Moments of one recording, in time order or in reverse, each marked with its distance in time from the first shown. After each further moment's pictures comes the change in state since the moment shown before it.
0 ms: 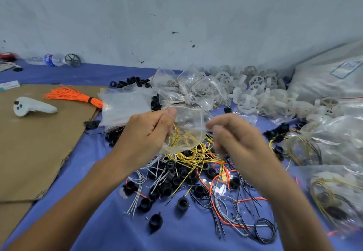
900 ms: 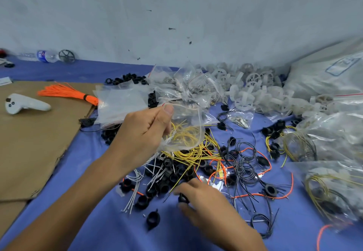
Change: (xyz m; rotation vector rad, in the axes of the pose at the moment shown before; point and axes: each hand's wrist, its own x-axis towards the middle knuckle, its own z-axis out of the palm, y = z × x) left_hand 0.000 -0.006 0.002 -0.044 0.019 -0.030; right_hand -0.061 0.068 0.070 -0.758 -0.418 0.116
